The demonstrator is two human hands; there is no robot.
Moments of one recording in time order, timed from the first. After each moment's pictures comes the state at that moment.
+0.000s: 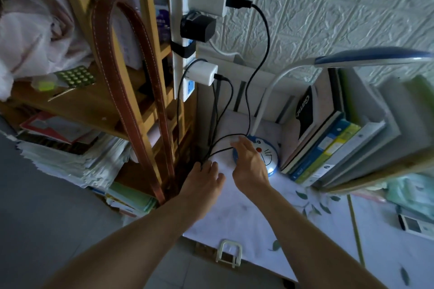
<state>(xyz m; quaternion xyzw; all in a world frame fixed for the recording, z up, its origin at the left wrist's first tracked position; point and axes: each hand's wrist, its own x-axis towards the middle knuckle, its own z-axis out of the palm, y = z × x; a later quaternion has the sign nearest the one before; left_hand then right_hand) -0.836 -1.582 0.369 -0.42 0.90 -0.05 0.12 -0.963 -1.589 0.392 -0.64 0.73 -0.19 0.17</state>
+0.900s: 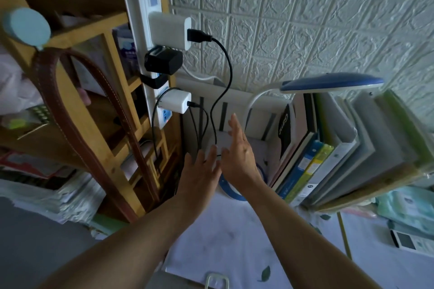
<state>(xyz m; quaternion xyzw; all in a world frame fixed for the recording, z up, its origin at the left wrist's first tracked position) -0.883 -1.626 0.400 -0.49 0.87 -0.08 -0.01 -0.987 -1.630 0.439 -0.61 0.66 -0.37 0.23</state>
